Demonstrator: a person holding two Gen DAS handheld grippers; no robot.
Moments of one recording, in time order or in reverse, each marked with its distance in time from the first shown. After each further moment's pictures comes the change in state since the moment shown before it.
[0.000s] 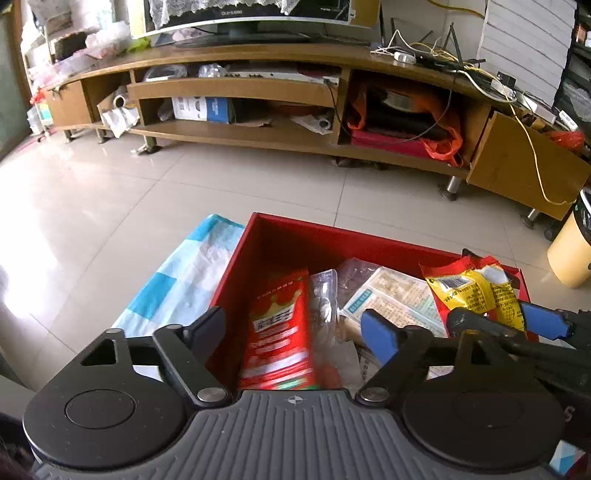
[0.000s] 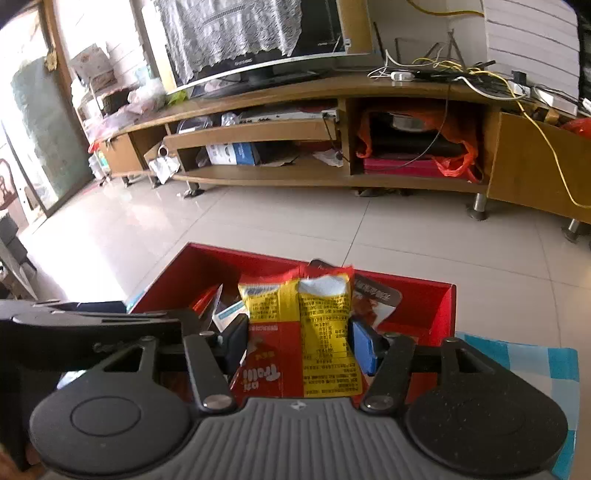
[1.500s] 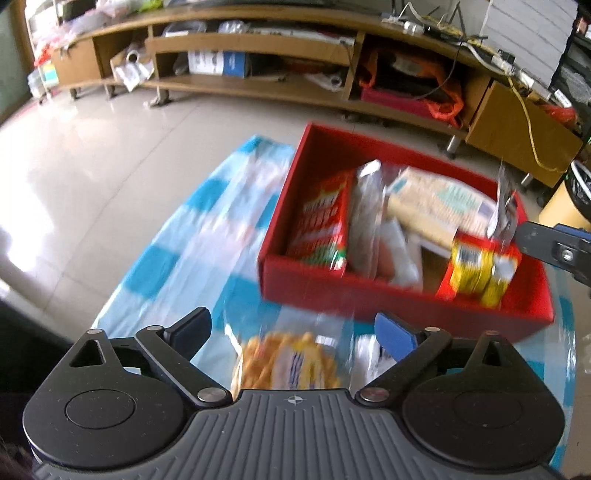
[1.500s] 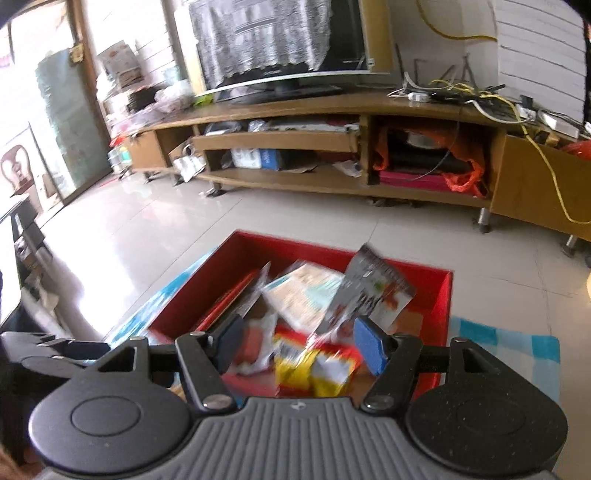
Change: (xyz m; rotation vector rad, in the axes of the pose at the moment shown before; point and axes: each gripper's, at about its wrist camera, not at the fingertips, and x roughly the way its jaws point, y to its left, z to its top) left arm -0.041 0.060 -0.073 -0.017 0.134 -0.031; right arm -0.068 0.036 -0.030 -0.077 -0.020 0.032
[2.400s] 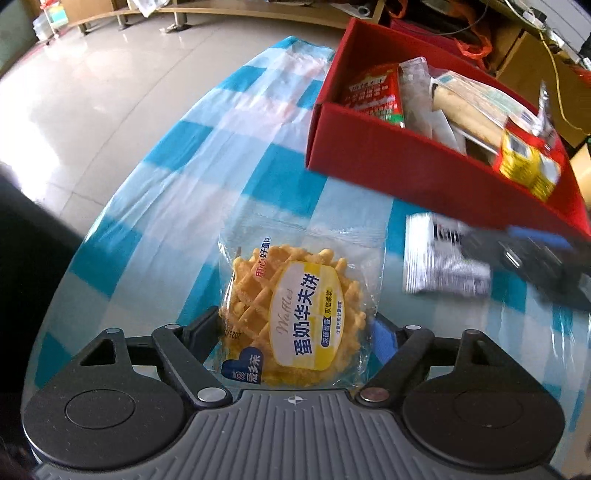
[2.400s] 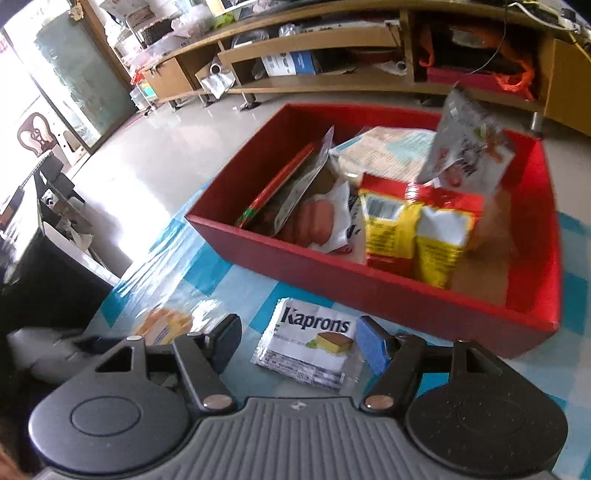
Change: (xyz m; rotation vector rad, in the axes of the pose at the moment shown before) left arm 0.011 0.029 -0.057 -0.052 0.214 0.018; right arm 0.061 0.030 -0.055 0.055 0.282 0.141
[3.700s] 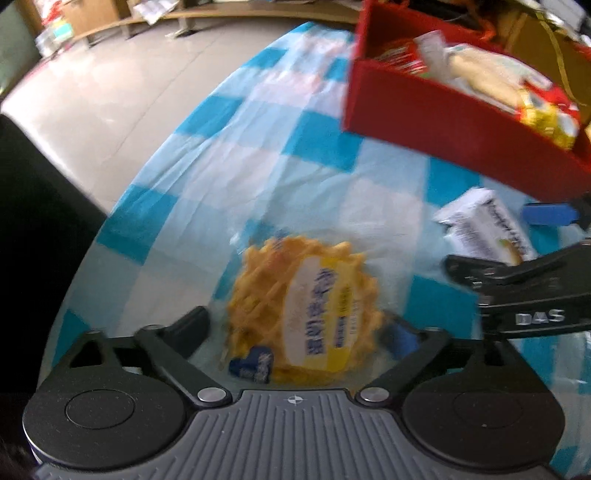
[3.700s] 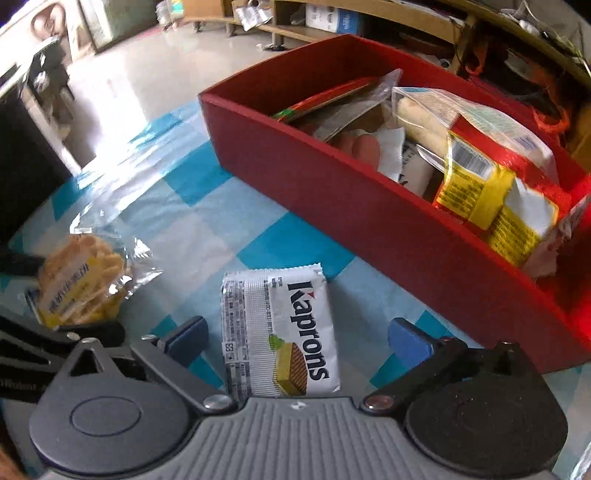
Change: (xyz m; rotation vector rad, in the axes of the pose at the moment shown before) left arm 0.011 0.017 -0.018 0.038 -0.016 0.078; right arm 0.050 0.034 -0.030 -0.313 0.127 -0.167
